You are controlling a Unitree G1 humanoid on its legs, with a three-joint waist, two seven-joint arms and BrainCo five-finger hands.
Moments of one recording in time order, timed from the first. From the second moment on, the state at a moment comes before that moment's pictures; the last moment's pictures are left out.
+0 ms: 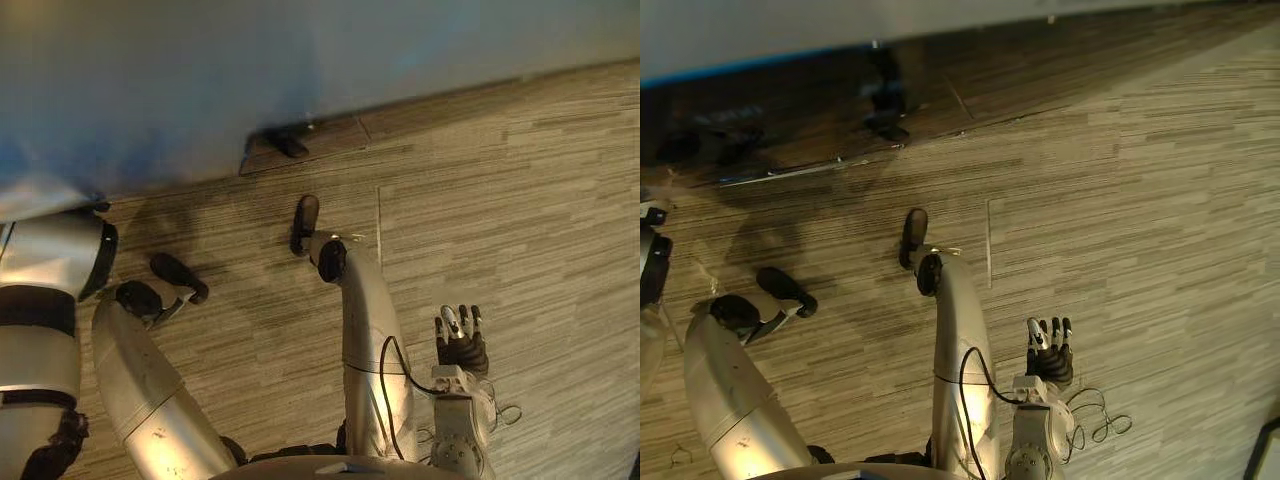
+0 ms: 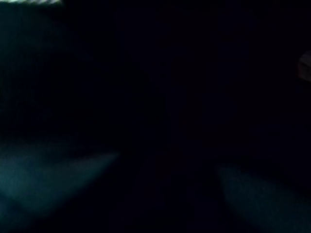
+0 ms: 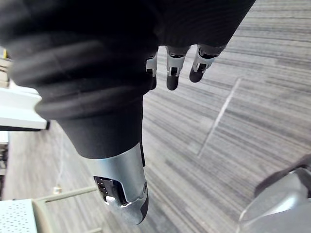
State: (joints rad) left arm -1.46 0.71 -0.50 0.54 0.17 0.07 0.70; right arm 0.29 0.05 -0.16 0.01 0.90 -0.27 -0.07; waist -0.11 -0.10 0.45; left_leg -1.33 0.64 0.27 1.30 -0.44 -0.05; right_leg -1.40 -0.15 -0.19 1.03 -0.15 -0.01
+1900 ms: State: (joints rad) left arm 0.07 -0.01 0.42 1.00 -0.35 -0.05 0.02; right arm 0.16 -0.03 -0.34 0.90 0.54 -0.07 -0.03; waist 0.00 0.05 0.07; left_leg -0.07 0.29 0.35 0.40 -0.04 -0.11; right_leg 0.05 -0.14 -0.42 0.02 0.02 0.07
